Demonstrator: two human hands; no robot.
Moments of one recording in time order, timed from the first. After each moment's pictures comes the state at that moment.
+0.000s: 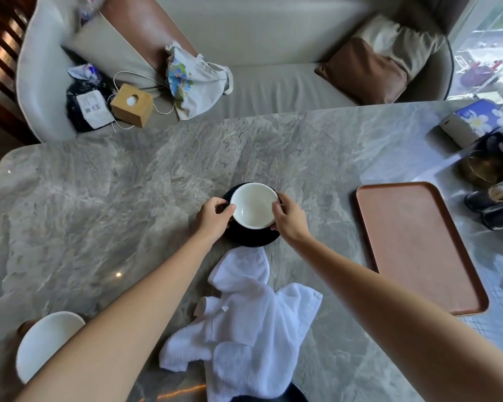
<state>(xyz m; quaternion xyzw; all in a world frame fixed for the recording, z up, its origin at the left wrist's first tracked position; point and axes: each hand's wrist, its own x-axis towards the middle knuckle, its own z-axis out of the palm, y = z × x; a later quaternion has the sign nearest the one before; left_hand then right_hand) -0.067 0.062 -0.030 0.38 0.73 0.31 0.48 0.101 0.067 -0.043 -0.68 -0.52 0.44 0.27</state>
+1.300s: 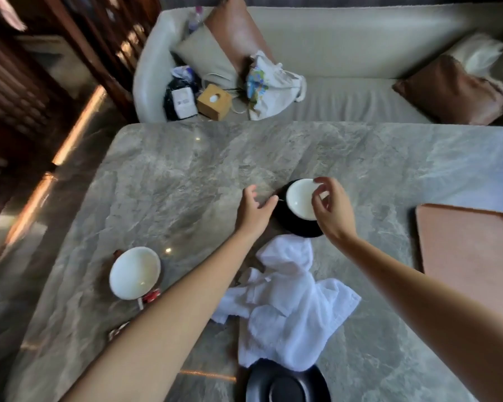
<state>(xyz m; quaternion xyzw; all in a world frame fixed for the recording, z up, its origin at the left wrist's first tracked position) -0.078 0.005 0.014 0.33 0.75 0.40 0.42 0.085 0.046 0.004 -0.58 -0.67 0.33 0.32</state>
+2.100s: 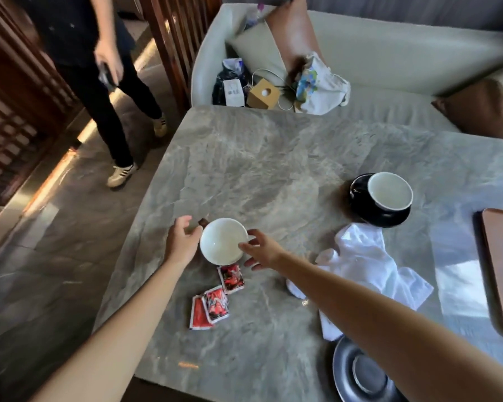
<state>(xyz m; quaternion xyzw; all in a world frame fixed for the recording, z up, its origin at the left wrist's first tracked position) -0.351 -0.191 -0.034 0.25 0.83 0.38 0.31 -0.173 -0.125 -0.024 -0.52 -0.55 0.66 -0.01</state>
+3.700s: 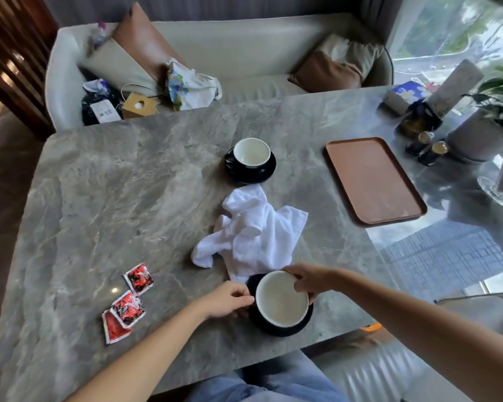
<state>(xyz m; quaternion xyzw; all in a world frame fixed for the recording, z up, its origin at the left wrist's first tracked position) -0.096 -0.255 -0.021 0.55 0.52 0.01 0.65 0.136 -0.220 -0.006 -0.59 -0.54 0.58 -0.16</state>
